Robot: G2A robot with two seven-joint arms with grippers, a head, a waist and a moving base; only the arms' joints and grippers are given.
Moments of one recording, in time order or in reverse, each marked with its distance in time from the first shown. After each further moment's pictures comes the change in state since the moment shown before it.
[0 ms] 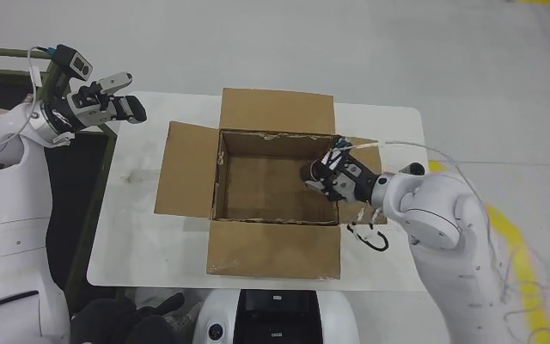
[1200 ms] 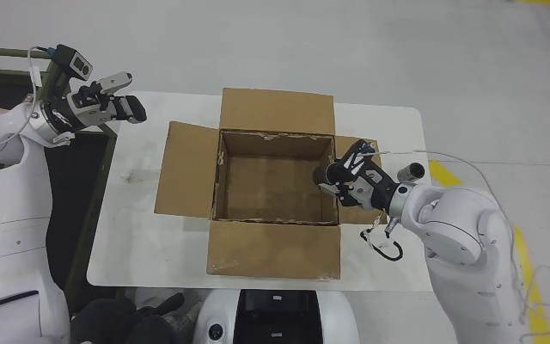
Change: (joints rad) left arm 0.000 0.000 0.000 0.000 0.000 0.000 0.000; right arm -0.085 0.021 0.082 -0.057 0.026 0.007 -0.025
